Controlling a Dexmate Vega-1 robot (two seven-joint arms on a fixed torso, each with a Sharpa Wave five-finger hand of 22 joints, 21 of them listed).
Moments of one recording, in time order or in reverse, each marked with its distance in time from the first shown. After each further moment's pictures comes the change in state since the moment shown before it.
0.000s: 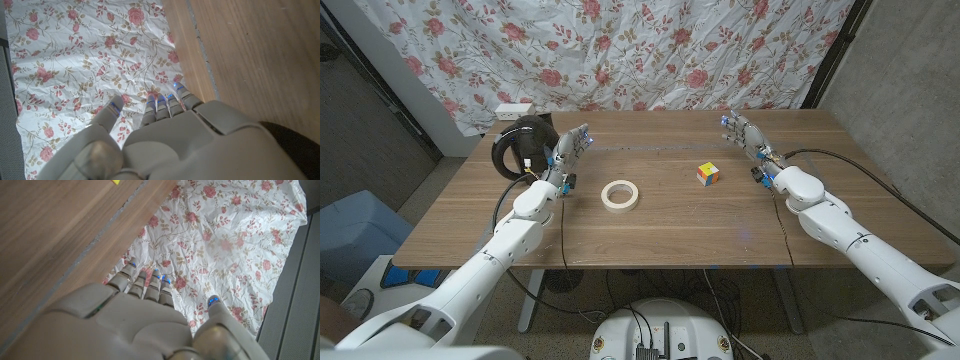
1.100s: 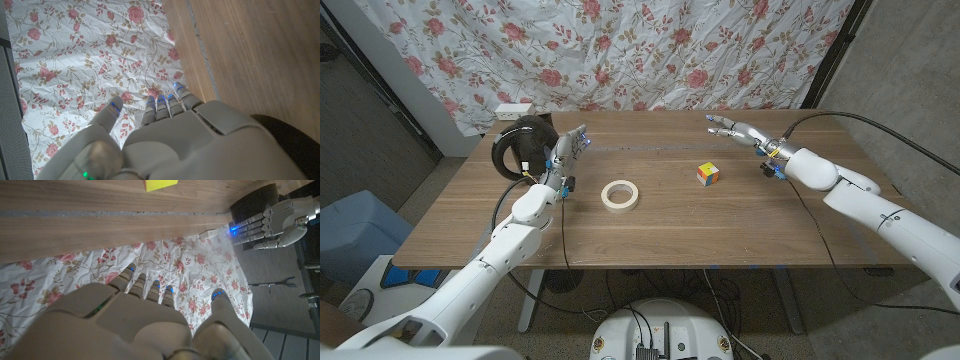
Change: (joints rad) left arm 0.051 0.019 -0.014 -0.070 0.018 0.006 0.051; left_hand 0.000 0.000 -0.004 -0.012 0.000 0.005 -0.005 0.000 -0.002 0.009 -0.002 0.000 0.000 0.005 -0.005 0.000 0.000 0.000 0.000 0.000 0.000; right arm 0.104 -0.189 -0.092 -0.075 -0.480 0.052 0.041; right_hand 0.046 0.008 0.012 -0.110 -0.012 -0.191 -0.121 -0.016 0.000 -0.195 -0.066 -0.019 -0.003 -0.057 0.018 0.001 -0.065 -0.118 0.060 0.005 0.000
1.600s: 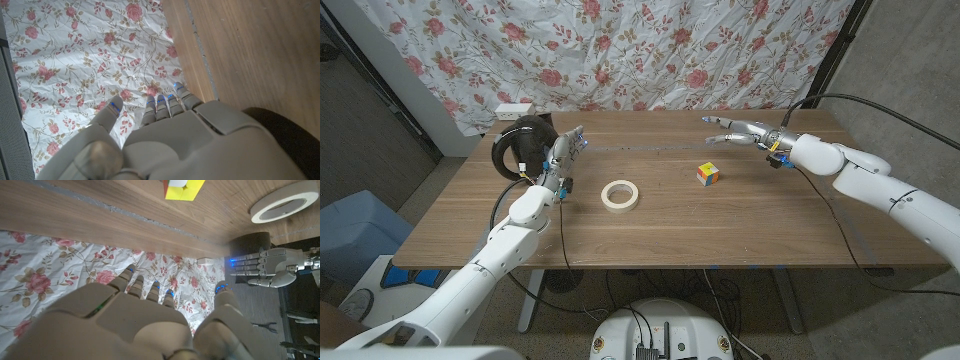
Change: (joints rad) left arm 0.027 0.016 -0.014 -0.037 0.003 0.014 0.026; left_hand 0.000 0.000 0.000 0.000 0.000 0.000 0.000 0.000 0.000 0.008 -0.003 0.000 0.000 0.000 0.000 0.000 0.000 0.000 0.000 0.000 0.000; right arm 0.084 -0.064 -0.037 -0.043 -0.164 -0.018 0.090; right_hand 0.090 -0.018 0.029 -0.069 0.000 -0.058 -0.019 0.012 0.003 -0.013 0.001 0.012 0.003 -0.061 0.039 -0.008 -0.009 -0.025 0.010 0.000 0.000
